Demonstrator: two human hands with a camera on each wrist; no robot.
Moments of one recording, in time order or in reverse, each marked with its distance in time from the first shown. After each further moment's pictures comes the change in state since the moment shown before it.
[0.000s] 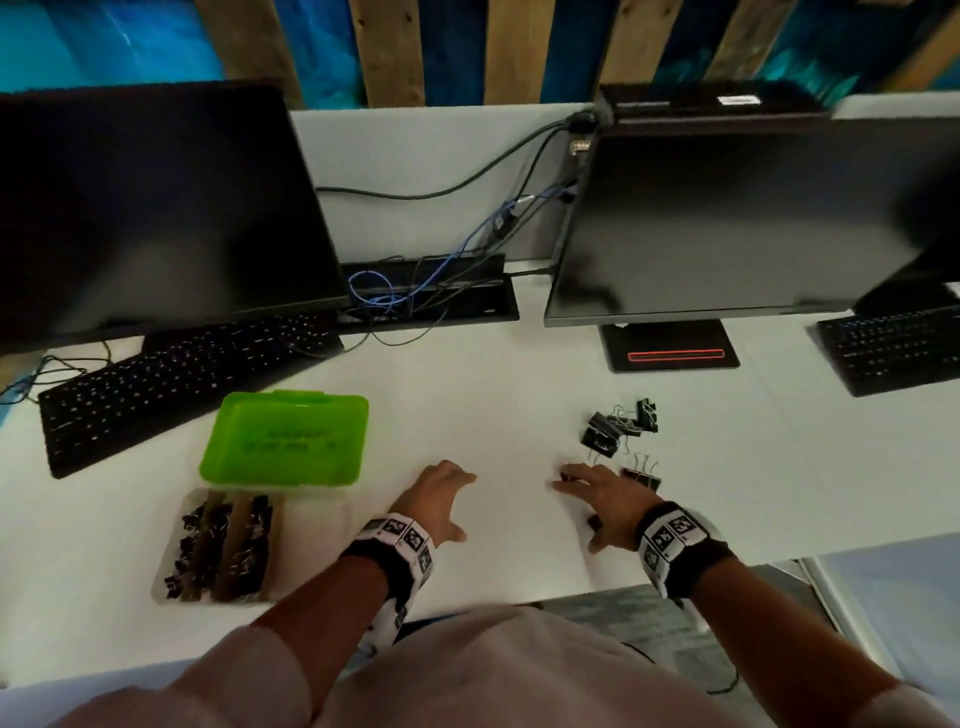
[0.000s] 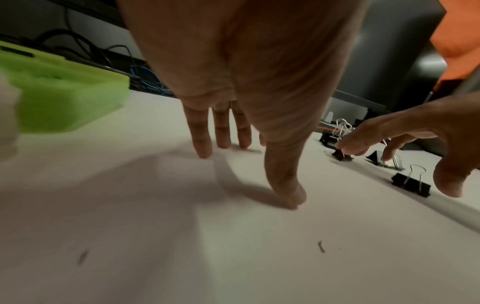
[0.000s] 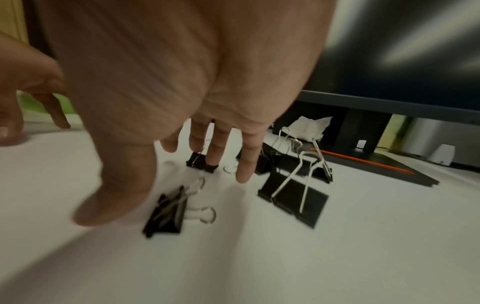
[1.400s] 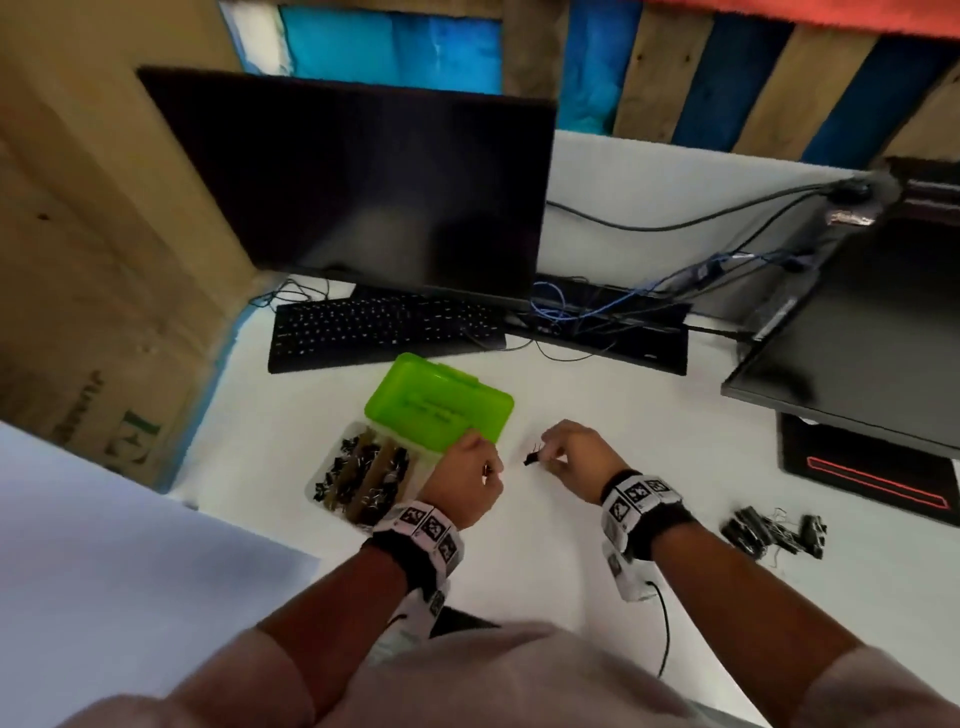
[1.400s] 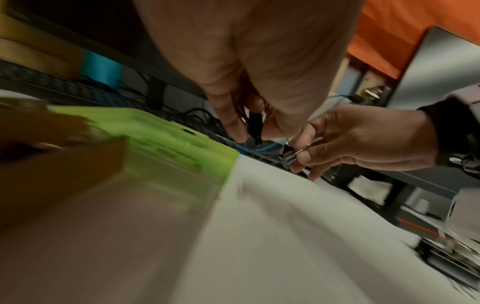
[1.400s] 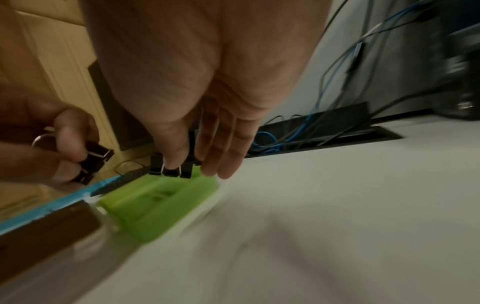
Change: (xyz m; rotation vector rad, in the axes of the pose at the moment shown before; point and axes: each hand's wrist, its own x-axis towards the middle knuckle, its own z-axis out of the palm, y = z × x) left_hand -0.078 -0.045 -0.059 -0.287 0.663 -0.174; right_hand 0.129 -0.153 -0.089 0.336 0.289 -0.391
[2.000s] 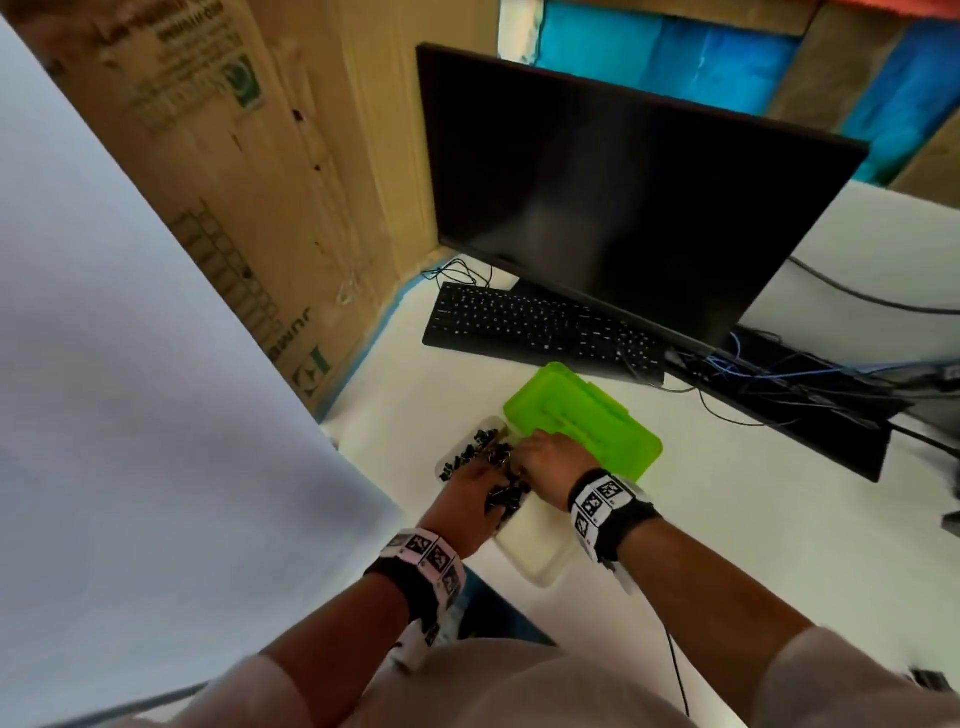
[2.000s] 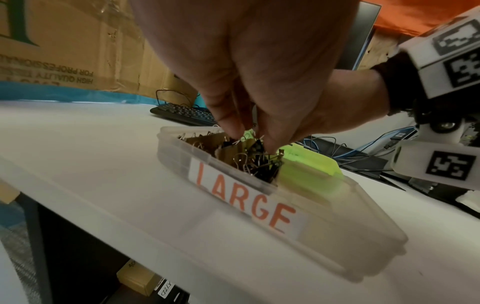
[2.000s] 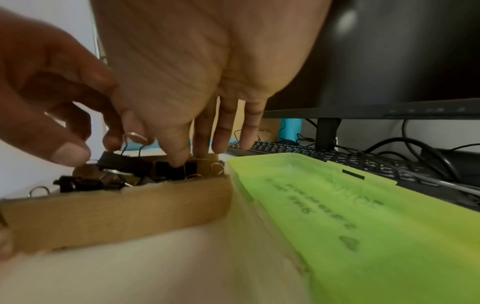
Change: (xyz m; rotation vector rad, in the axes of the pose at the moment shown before) left_hand -0.081 -0.100 -0.070 -0.029 0.129 -0.310; right_hand 0.100 -0.153 0.094 -0.589 -0.261 -0.584
